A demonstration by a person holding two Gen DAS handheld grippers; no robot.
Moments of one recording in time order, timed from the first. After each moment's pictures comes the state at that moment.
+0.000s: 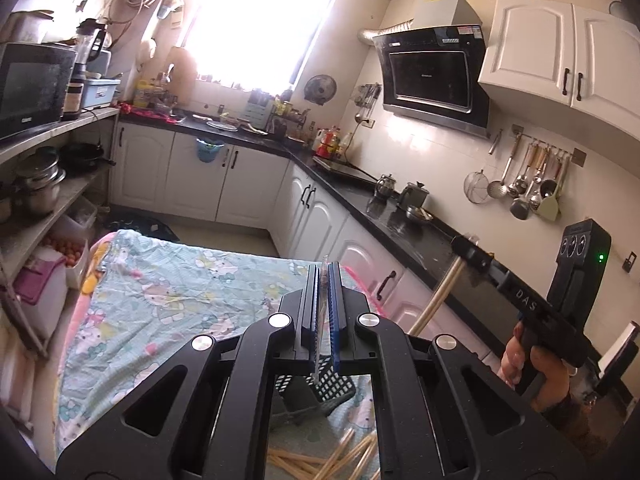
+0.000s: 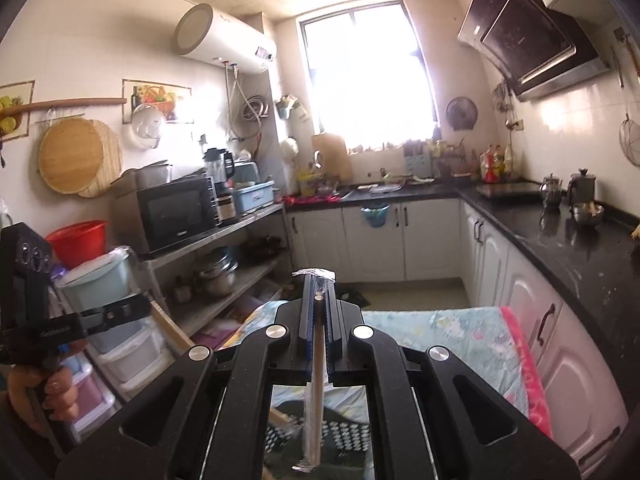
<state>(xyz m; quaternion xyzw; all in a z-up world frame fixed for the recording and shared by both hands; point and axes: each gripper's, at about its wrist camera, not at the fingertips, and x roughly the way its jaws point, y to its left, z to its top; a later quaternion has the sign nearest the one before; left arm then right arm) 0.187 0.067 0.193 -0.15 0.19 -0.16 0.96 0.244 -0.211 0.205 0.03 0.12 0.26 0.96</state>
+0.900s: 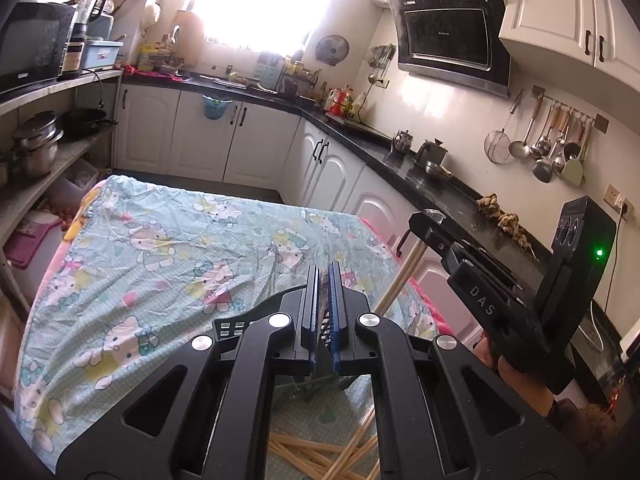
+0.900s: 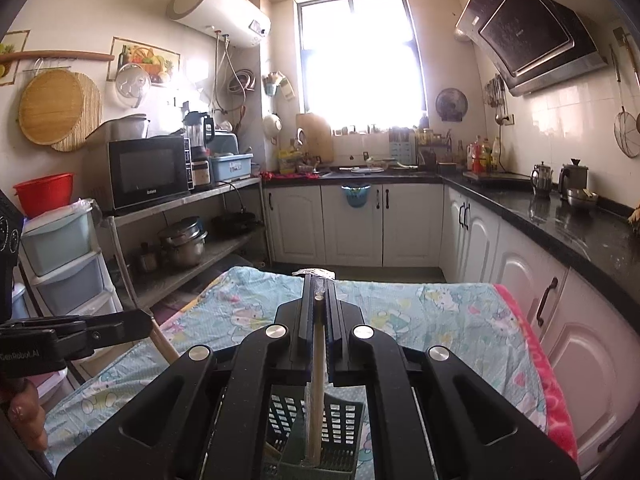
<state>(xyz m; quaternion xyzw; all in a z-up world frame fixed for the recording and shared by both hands) 0.222 0.032 0.093 -0.14 0.25 -0.15 0.95 0.277 -0.177 0.092 0.00 0.14 0.23 0.96</state>
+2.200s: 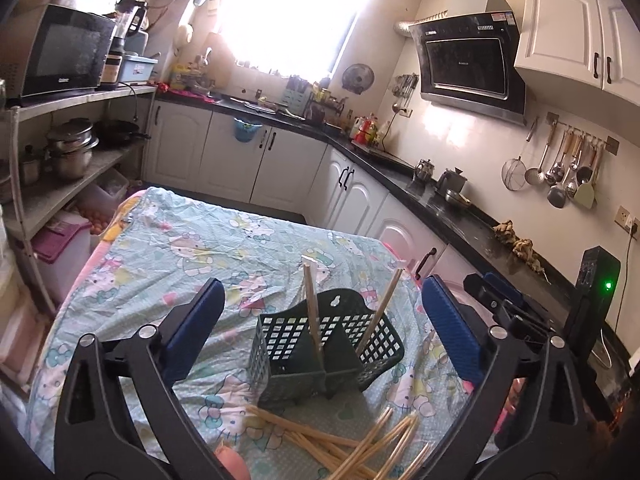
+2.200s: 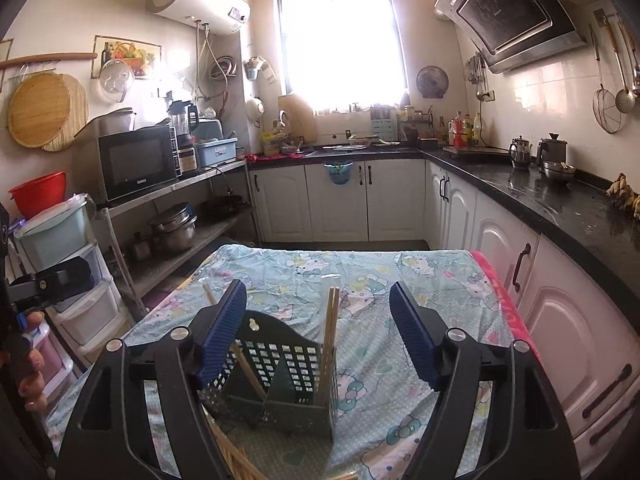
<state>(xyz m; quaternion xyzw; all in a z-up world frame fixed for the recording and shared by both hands) 0.169 0.060 0.103 -0.16 0.21 -0.09 0.96 0.230 -0.217 0.094 0.00 0.18 0.20 0.96</state>
